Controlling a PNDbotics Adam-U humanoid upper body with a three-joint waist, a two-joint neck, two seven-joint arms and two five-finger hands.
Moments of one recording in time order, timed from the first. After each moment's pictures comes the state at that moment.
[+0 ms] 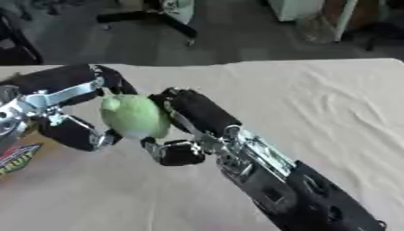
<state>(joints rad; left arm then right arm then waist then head) -0.92 0.56 -0.51 -1.85 -0.61 0.45 -0.69 -0.76 -0.38 0.59 -1.77 0.59 0.16 0.14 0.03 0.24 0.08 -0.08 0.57</state>
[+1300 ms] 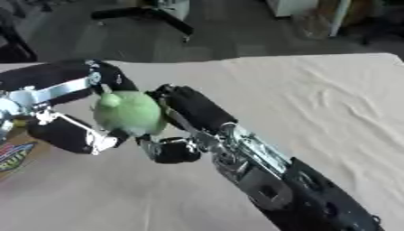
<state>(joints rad) -0.93 0.55 -0.52 -1.89 -0.57 0.48 -0.70 -0.76 -0.39 0.59 -1.77 0.59 0.17 0.13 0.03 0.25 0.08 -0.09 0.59</state>
